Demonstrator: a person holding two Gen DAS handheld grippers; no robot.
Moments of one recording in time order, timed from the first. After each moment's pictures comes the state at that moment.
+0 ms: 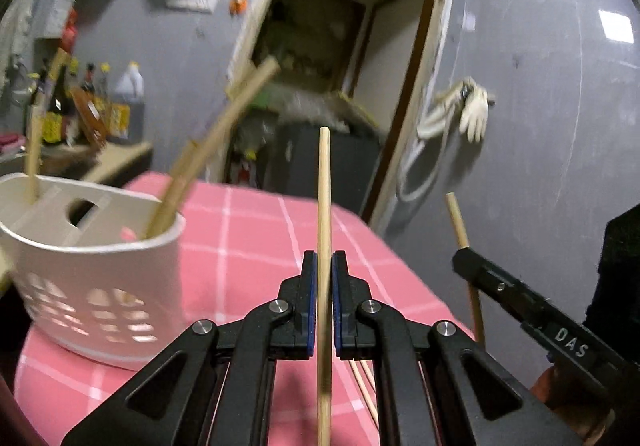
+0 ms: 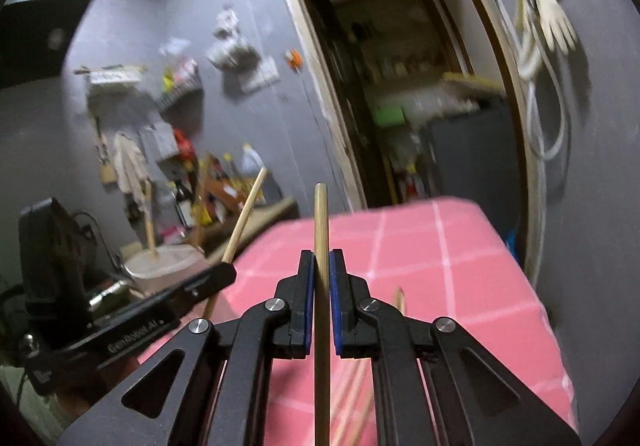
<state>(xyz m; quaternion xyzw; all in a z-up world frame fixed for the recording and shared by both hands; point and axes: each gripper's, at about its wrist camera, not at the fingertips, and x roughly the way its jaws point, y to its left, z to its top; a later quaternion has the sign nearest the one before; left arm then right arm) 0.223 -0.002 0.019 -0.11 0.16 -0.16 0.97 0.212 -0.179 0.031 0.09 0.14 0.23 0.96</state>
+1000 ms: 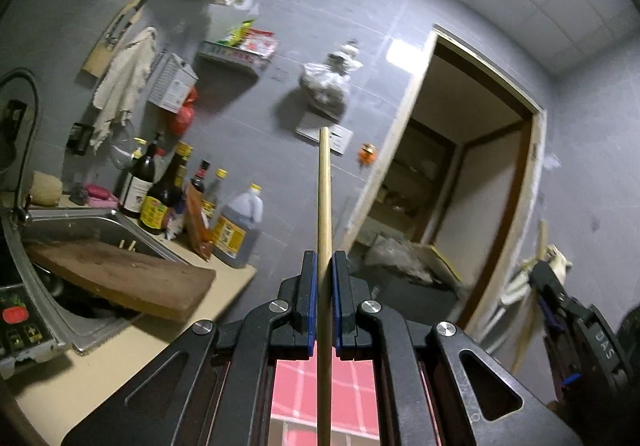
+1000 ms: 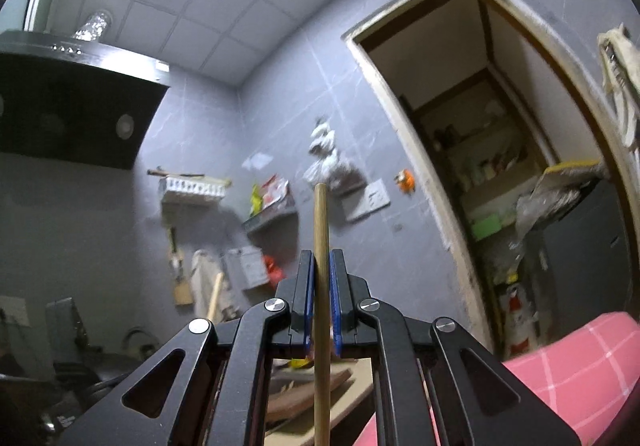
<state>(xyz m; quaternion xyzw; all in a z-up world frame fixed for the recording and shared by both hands) 0.237 0.226 0.107 -0.23 -0.03 0.01 0.97 0.272 -0.039 0.112 0.18 -0.10 0.34 0.92</state>
